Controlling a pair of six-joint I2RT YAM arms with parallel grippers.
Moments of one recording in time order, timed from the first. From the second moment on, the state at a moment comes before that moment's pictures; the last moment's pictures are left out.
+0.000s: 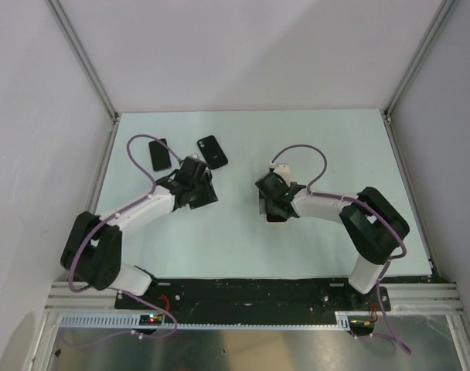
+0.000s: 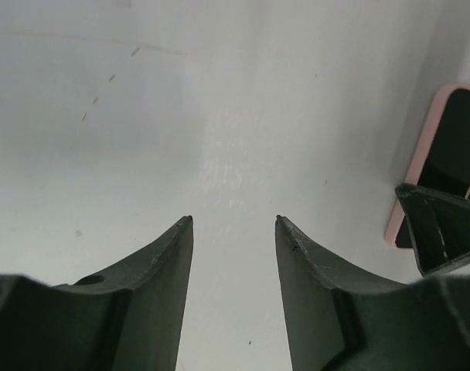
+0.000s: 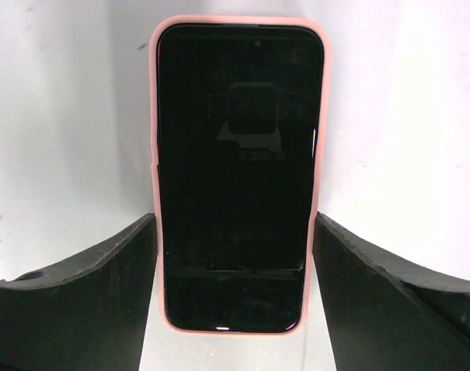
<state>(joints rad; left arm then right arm) -0.50 1.42 0.87 -0.41 -0.08 -0.74 0.77 1.75 0.98 -0.28 0.43 0.61</state>
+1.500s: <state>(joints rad) -0.38 2.36 2.01 -0.77 -0.26 -0.63 0.62 1.31 0.88 -0.29 0.14 0.55</state>
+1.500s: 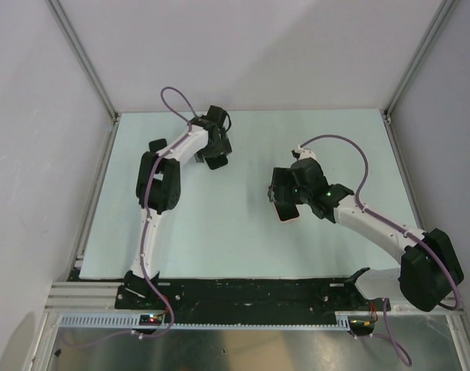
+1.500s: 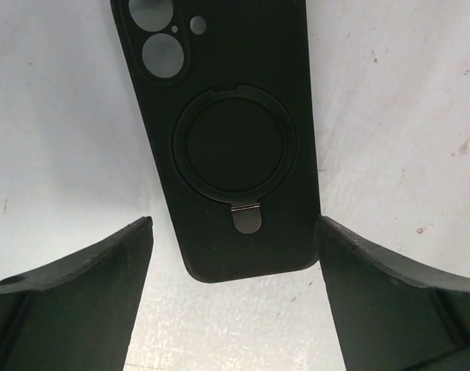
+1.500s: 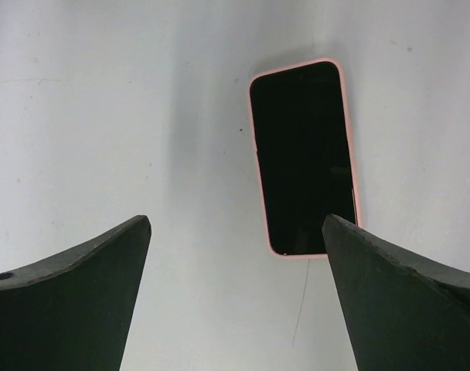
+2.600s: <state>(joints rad) -0.41 2.40 2.07 -0.90 -0.23 -0.70 0.54 1.29 0.87 -0.29 -0.02 0.52</state>
